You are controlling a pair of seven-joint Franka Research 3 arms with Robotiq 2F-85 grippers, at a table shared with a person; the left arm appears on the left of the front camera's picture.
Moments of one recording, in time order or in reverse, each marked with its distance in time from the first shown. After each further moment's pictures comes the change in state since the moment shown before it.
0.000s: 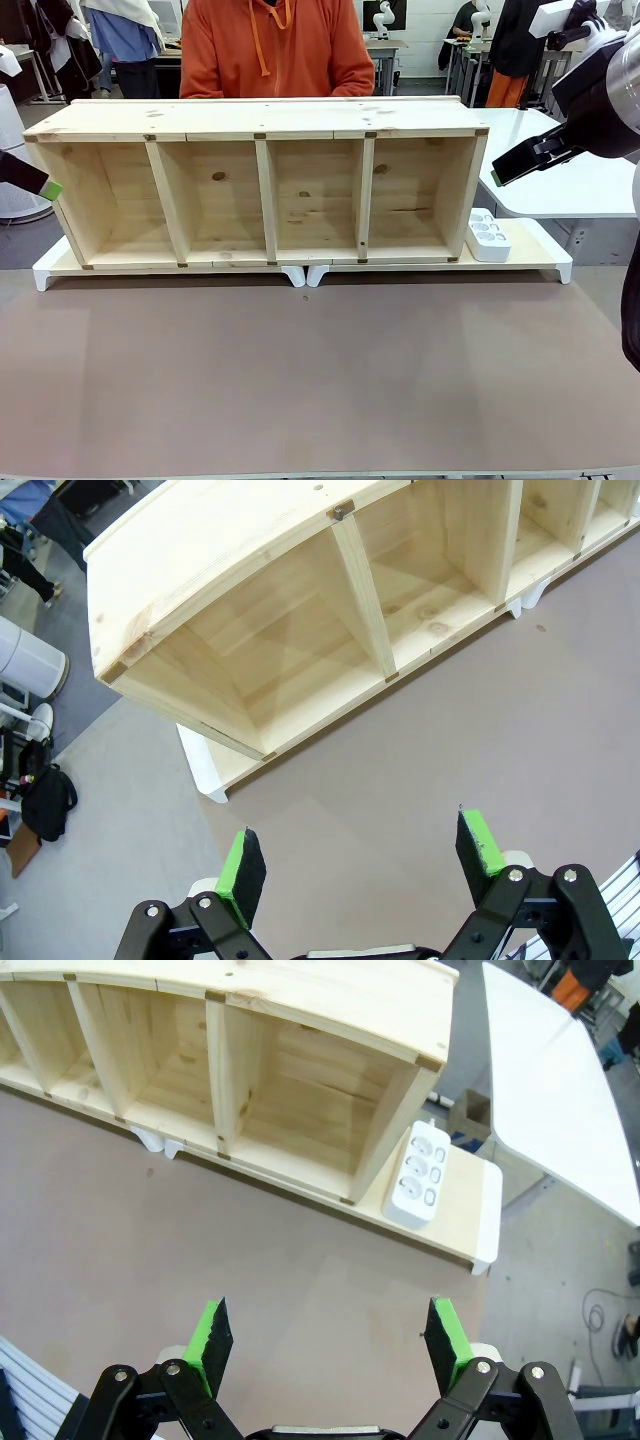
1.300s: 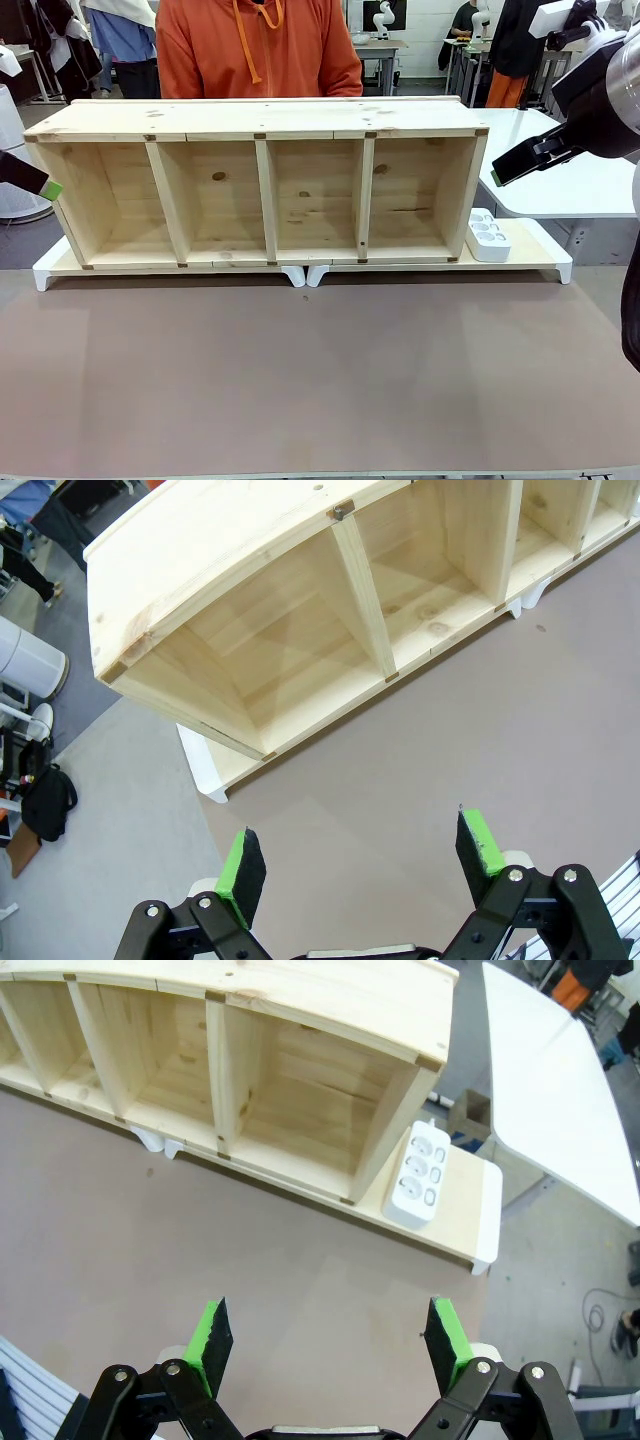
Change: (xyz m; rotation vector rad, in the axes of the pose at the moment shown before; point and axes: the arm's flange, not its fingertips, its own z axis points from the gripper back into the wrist) left arm 0.000 0.000 0.000 0.000 0.000 0.000; right arm 0.000 0.000 0.000 0.000 0.000 0.000
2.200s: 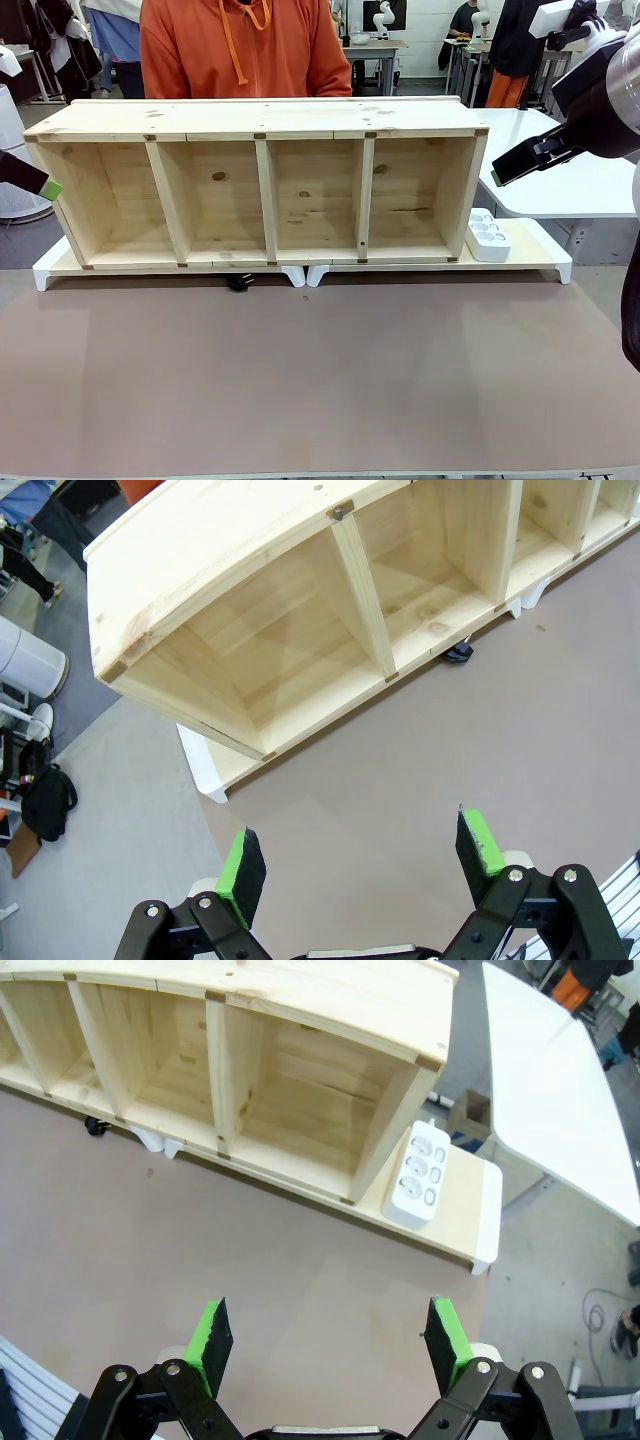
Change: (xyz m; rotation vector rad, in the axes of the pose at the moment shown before) left arm 0.000 0.000 0.000 0.000 0.000 0.000; right arm 0.000 0.000 0.000 0.000 0.000 0.000
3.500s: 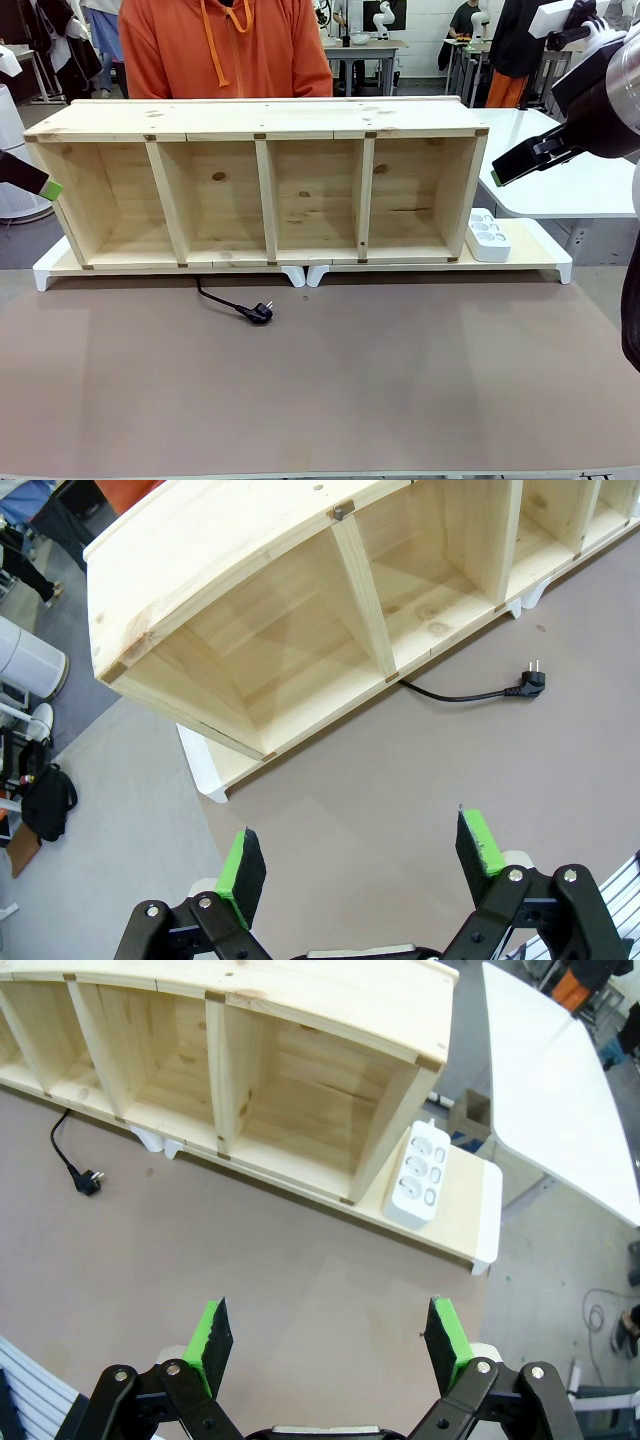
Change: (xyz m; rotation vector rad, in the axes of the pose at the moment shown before) left arm 0.000 0.000 0.000 0.000 0.000 0.000; right arm 0.000 0.000 0.000 0.000 0.000 0.000
